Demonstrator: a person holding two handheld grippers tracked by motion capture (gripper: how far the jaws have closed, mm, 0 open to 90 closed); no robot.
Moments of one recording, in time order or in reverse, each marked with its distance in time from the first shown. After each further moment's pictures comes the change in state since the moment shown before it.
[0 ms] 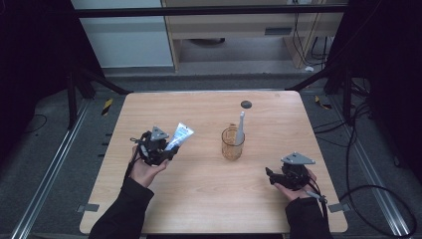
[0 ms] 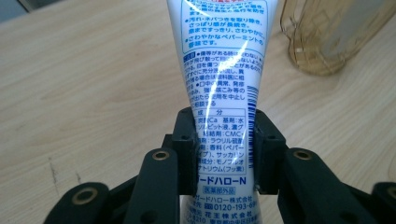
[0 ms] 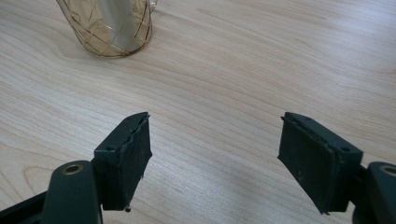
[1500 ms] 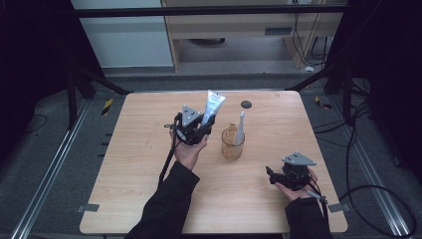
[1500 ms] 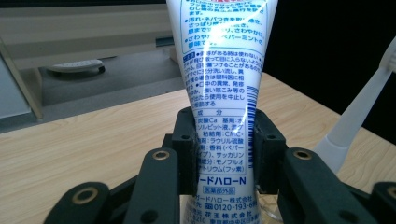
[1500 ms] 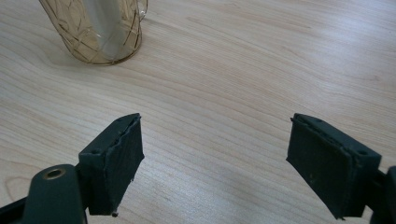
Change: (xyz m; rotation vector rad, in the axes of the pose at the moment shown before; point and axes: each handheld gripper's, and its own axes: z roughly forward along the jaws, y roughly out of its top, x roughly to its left) left arm -0.064 0.078 0.051 -0.412 -0.020 -0.112; right arm -0.002 -0.002 0.001 -0.038 -0.037 -0.008
